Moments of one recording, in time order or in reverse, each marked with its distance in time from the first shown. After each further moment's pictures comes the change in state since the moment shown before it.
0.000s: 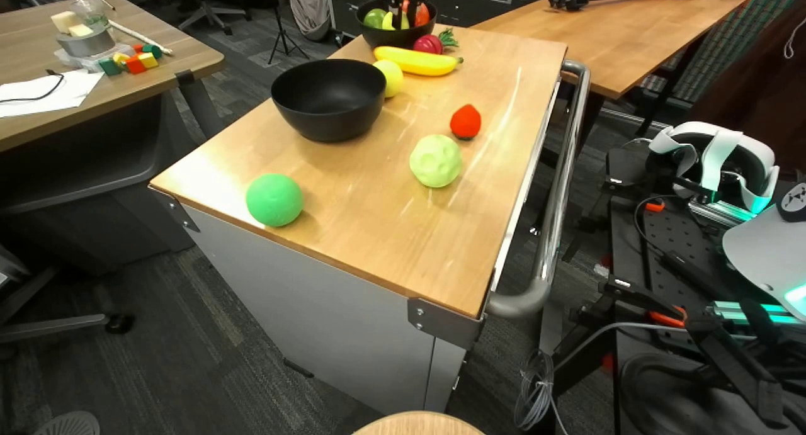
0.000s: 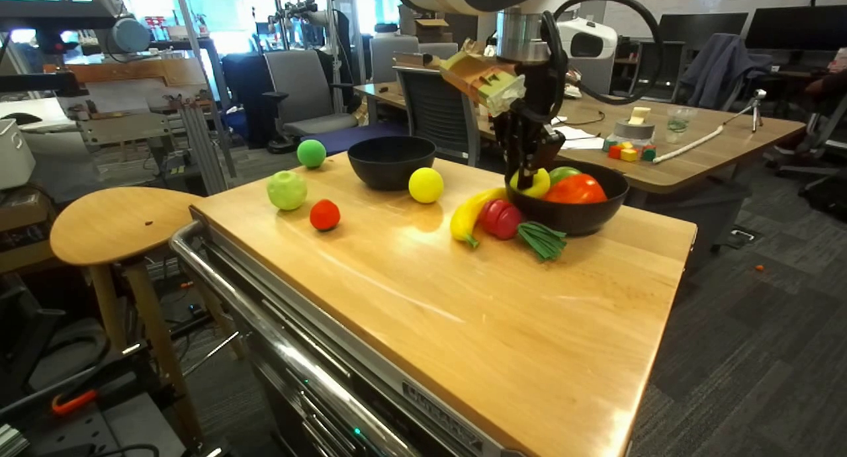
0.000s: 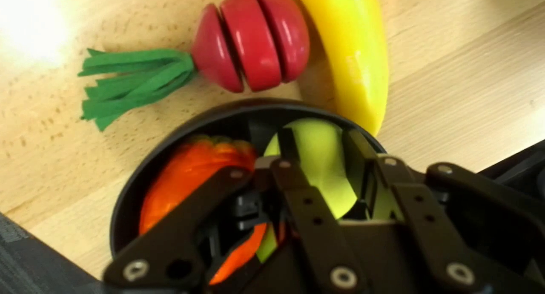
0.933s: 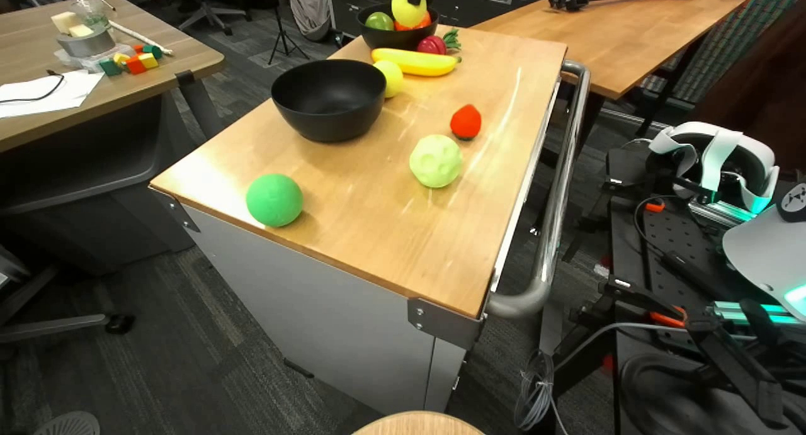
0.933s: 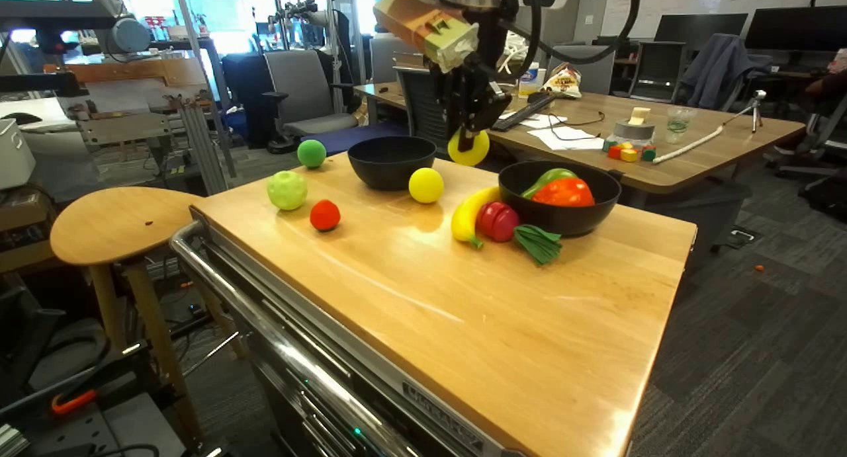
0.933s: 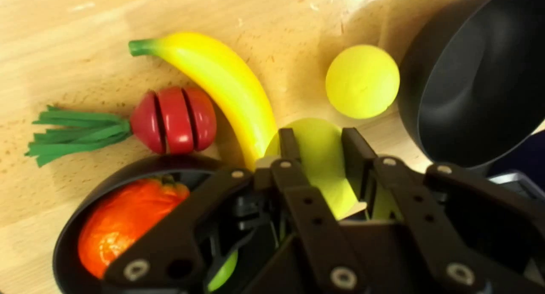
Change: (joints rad) arm -0.005 -0.289 0.039 -0.265 0.146 -0.052 -0.294
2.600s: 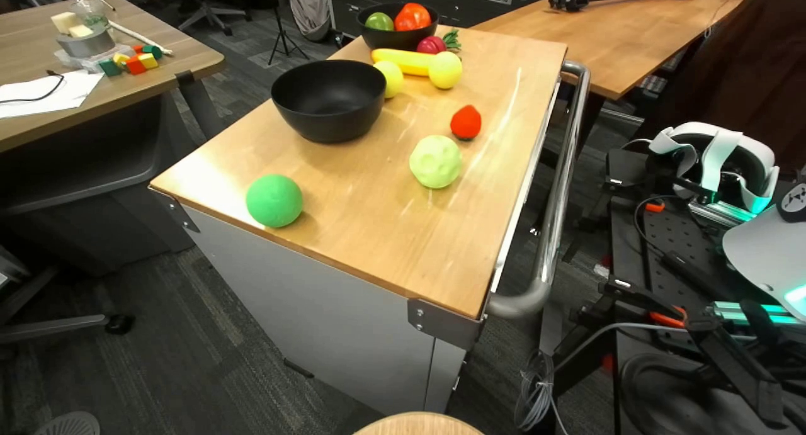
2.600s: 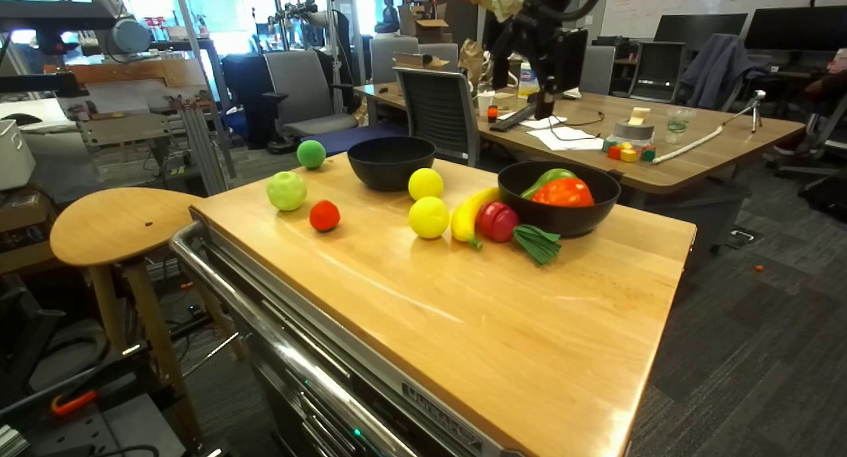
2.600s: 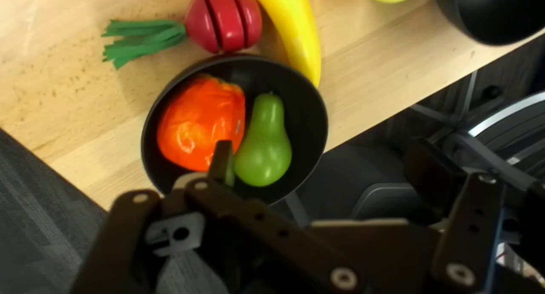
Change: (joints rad) arm -0.030 0.063 -0.058 0.187 -0.003 -0.026 0.107
